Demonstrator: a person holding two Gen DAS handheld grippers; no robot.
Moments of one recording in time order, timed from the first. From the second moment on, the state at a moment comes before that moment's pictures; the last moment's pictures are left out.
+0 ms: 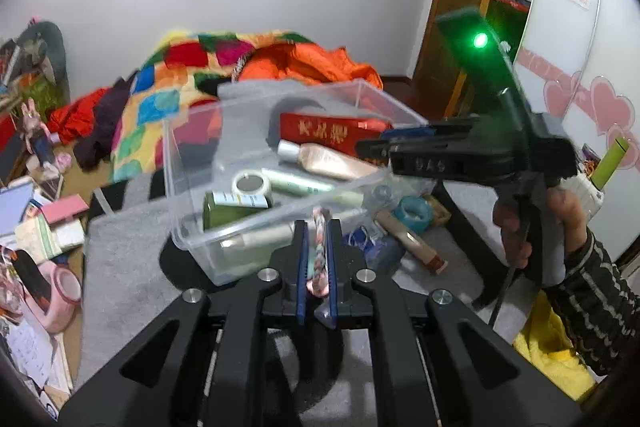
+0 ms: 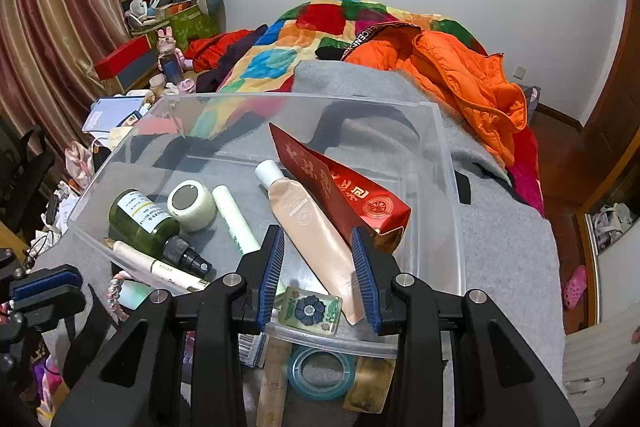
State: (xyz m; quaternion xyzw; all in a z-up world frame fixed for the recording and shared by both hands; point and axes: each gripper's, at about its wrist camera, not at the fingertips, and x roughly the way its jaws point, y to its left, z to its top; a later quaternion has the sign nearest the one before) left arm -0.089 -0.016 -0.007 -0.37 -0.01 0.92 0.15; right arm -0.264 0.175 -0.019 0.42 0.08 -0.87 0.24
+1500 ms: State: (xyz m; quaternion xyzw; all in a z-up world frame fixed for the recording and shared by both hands) left arm -0.113 -0.006 -0.055 -0.42 -0.03 0.90 0.13; right arm -0.204 0.239 -0.070 0.45 0.10 -0.86 0.22
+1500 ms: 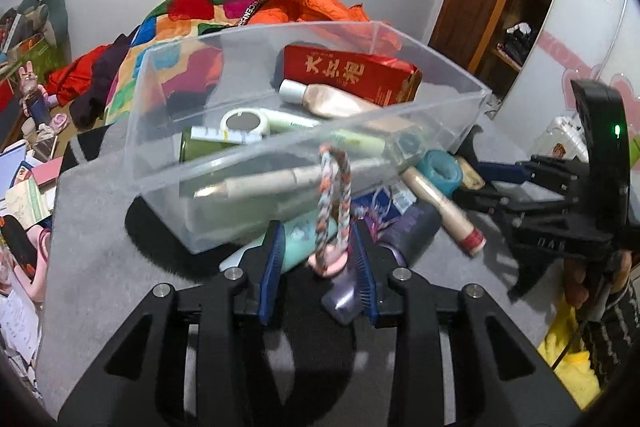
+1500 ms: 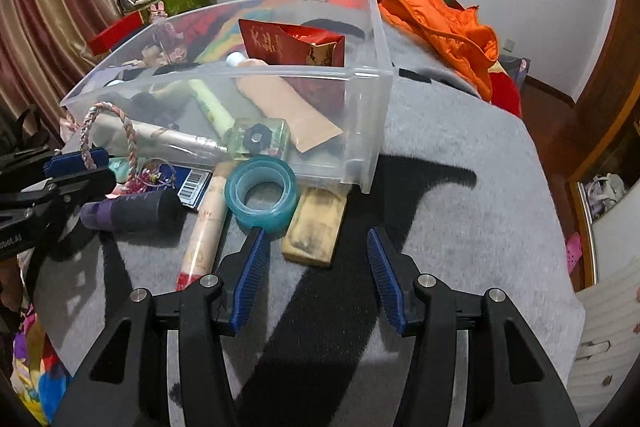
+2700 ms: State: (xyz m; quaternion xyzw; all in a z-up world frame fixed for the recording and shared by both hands) left arm -0.123 -0.003 -0.058 -0.42 -0.06 0.89 0.13; right arm -0.169 0.246 0.005 0.35 0.05 -0.90 0.25
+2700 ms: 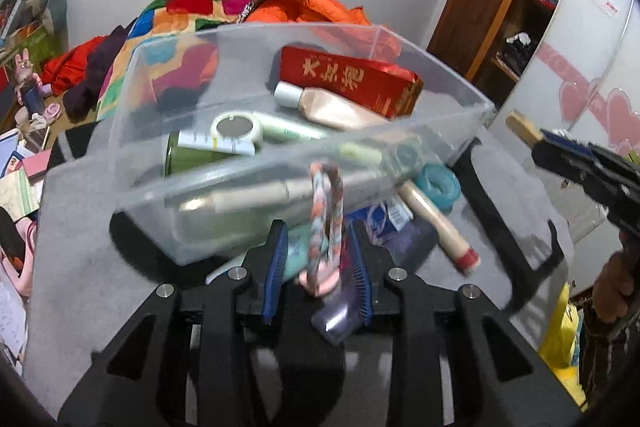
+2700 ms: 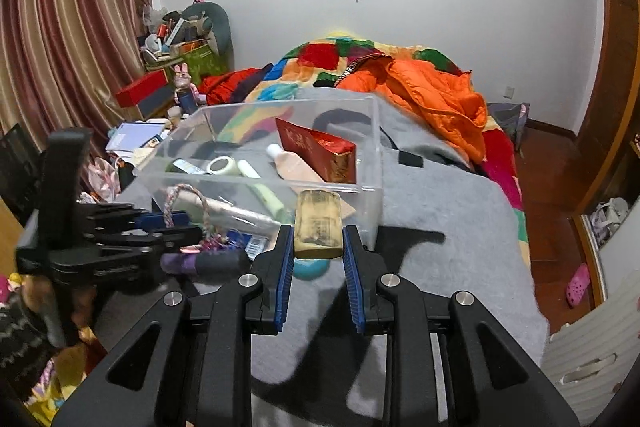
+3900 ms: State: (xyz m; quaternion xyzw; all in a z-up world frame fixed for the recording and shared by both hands) left arm -0.139 -0.041 0.029 -0.31 -0.08 0.94 0.09; right arm -0.240 0.196 0.008 0.36 0.05 -0.89 0.27
